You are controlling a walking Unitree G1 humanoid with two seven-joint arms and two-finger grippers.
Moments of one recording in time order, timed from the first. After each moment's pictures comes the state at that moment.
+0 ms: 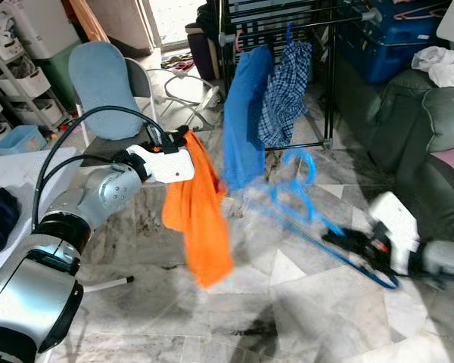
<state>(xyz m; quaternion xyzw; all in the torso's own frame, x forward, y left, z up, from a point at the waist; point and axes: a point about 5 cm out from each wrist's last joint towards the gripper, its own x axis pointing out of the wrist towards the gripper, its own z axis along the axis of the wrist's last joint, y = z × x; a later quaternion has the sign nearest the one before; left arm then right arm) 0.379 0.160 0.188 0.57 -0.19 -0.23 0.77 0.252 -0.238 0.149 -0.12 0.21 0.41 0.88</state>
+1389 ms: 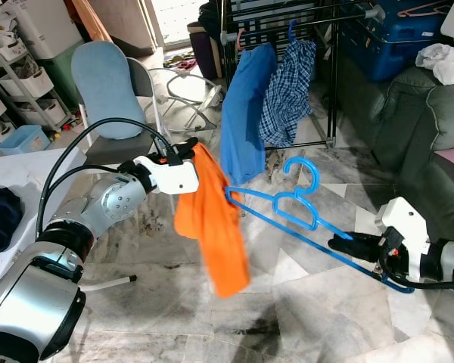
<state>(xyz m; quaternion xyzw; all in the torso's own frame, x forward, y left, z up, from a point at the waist) 0.371 0.154 0.177 0.55 -0.20 -0.26 0.77 0.249 -0.245 0.152 -0.14 0.21 0.42 0.87</state>
